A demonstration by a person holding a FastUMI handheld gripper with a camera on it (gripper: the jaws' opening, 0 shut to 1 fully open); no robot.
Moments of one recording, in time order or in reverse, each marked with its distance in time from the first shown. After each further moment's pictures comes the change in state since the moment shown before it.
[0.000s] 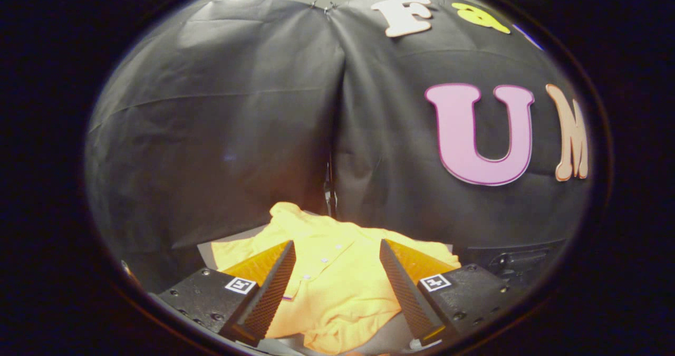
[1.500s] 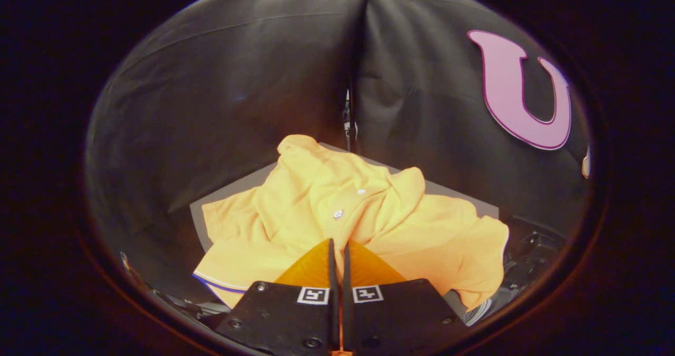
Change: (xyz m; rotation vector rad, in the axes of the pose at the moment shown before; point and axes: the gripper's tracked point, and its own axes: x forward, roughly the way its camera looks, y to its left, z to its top) arm 0.017 0.029 -0.064 -0.032 0.350 0.059
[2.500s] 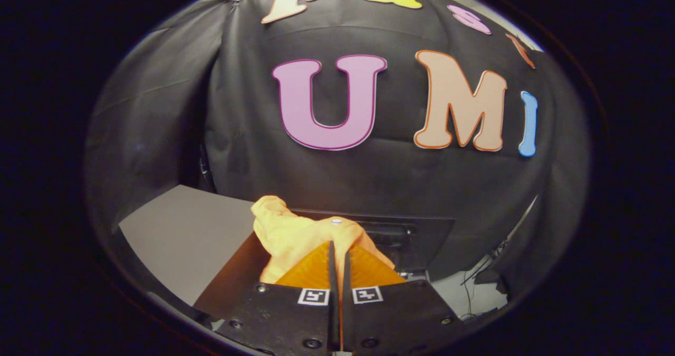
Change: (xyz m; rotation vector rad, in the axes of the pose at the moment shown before) arm -0.192 -0.283 -0.046 0.213 -0.196 -0.559
